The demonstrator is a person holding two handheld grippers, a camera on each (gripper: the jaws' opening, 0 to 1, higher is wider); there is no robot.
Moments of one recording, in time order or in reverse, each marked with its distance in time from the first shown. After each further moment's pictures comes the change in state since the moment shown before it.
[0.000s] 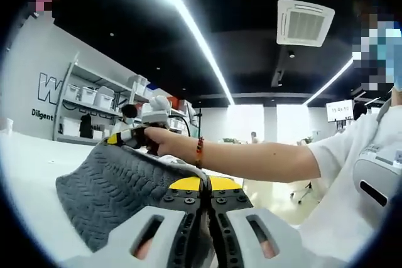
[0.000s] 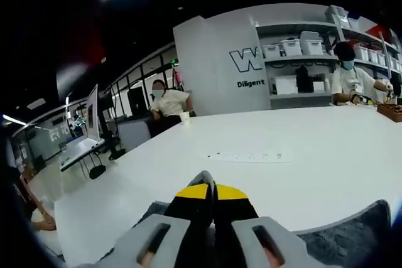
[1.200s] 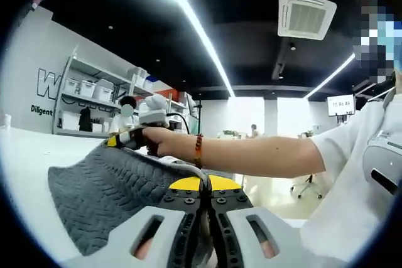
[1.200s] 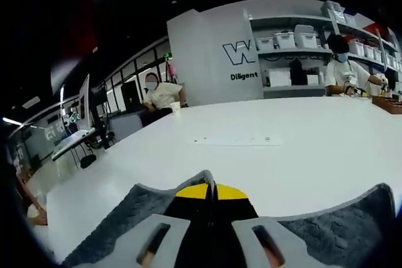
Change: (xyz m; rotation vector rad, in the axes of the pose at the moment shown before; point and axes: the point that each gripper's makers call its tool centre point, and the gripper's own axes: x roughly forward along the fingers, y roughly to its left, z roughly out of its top) left arm 0.019 -0.005 -0.033 -0.011 0.052 0.001; right arm -0.008 -0.026 -0.046 -0.001 0.045 -0.043
